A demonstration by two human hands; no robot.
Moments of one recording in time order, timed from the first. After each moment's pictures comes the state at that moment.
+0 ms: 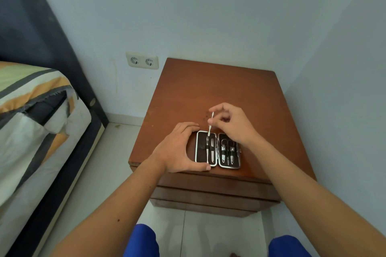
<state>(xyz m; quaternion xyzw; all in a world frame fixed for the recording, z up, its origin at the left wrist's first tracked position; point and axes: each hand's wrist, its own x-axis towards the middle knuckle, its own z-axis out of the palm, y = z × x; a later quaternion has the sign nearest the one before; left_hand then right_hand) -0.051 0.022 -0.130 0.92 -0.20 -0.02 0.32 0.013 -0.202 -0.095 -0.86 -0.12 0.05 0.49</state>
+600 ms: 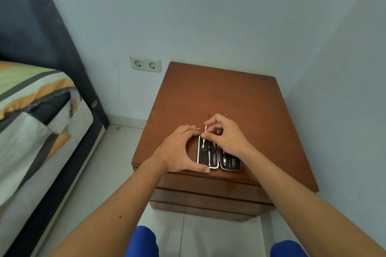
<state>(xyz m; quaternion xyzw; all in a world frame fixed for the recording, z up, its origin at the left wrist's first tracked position) -0.051 0.029 -0.129 0.92 -0.17 -0.05 0.36 -0.007 -0.184 -0.107 -0.87 -0.14 0.06 0.46</state>
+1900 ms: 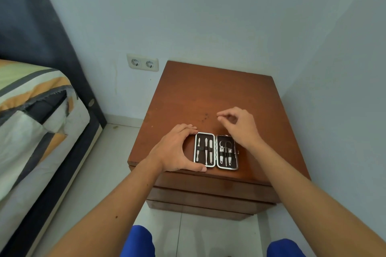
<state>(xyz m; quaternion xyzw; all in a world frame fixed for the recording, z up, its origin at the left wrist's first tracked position) -0.053 0.027 -0.129 0.92 -0.17 -0.04 0.35 0.013 -0.220 -0.098 -0.93 -0.09 -0.08 0.35</state>
